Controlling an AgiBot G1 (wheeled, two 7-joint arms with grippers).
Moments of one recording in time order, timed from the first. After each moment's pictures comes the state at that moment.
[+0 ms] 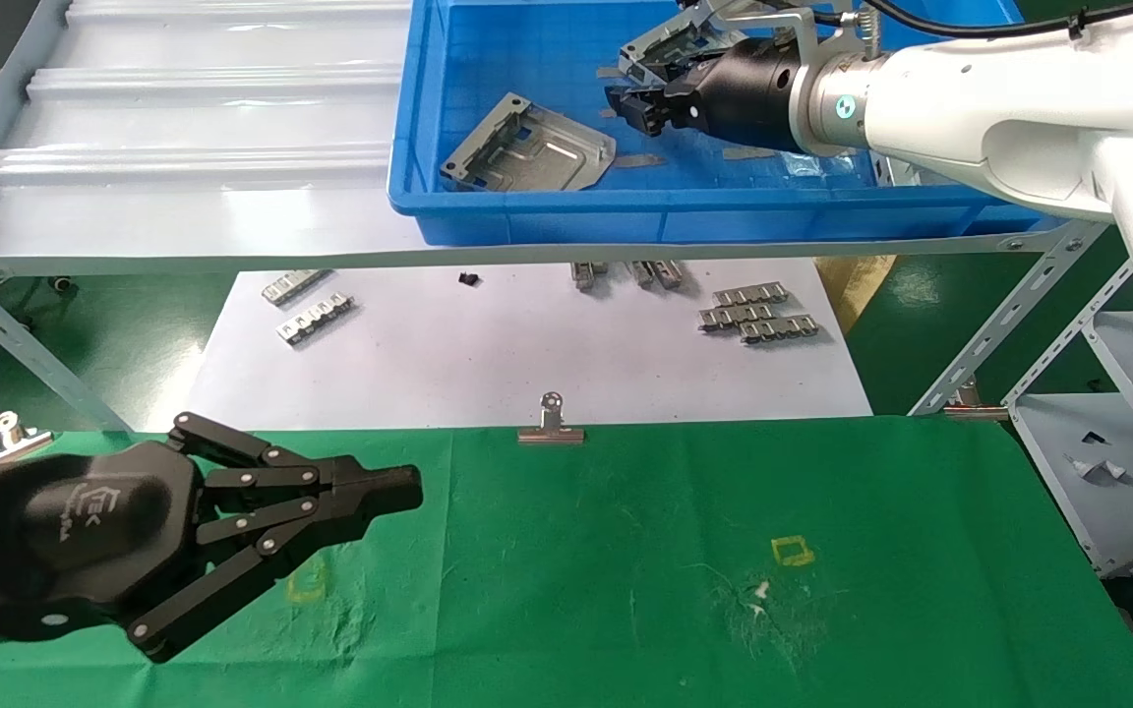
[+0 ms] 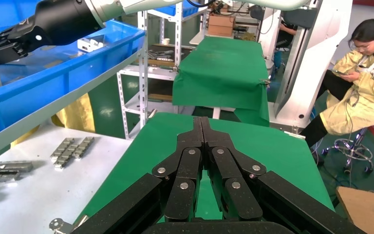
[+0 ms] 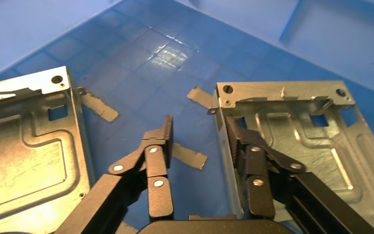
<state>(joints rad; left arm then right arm) -1.10 0.57 0.37 -1.26 0.66 1.46 -0.14 1.93 -1.36 -0.67 0.22 -1.50 -0.69 0.30</state>
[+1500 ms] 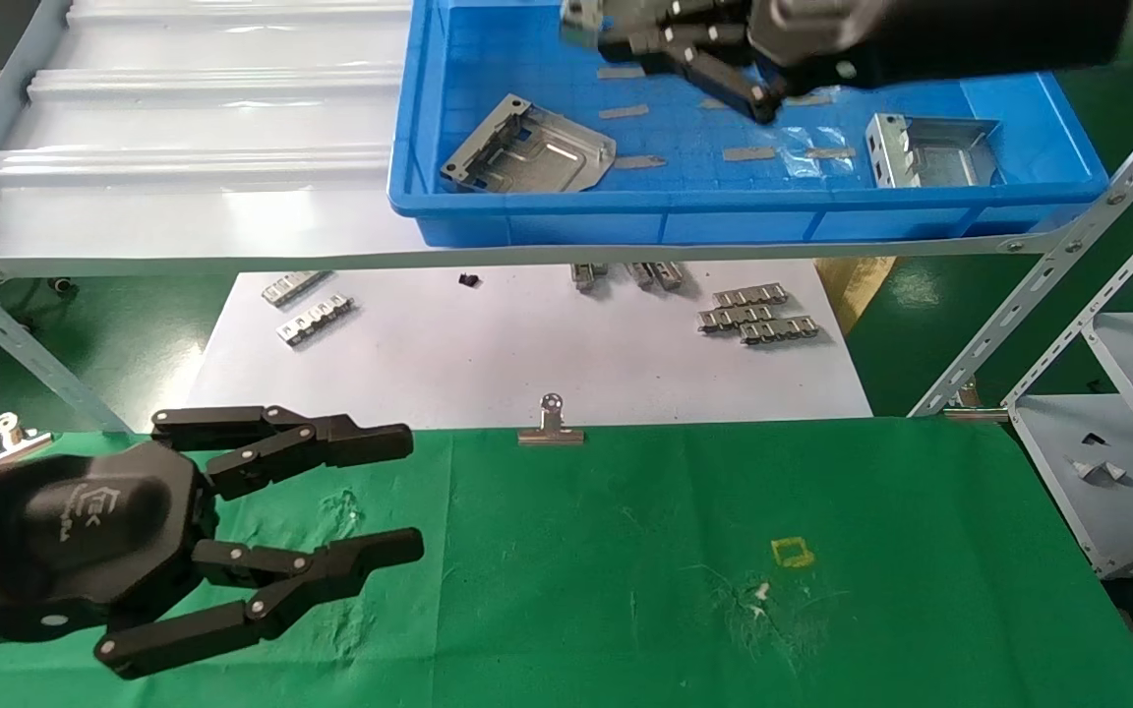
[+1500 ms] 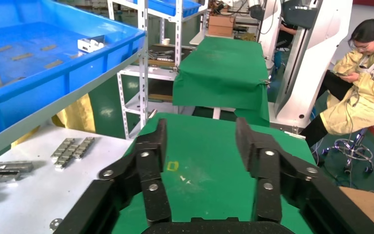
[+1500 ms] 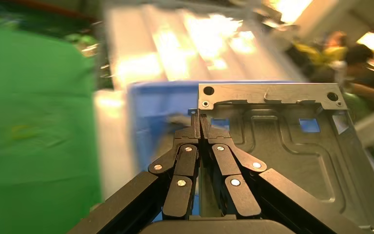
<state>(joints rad) -1.10 0.57 0.37 -1.26 0.66 1.46 -0.14 2.02 -1.00 -0.67 0.56 -1.27 -1.40 -0.02</state>
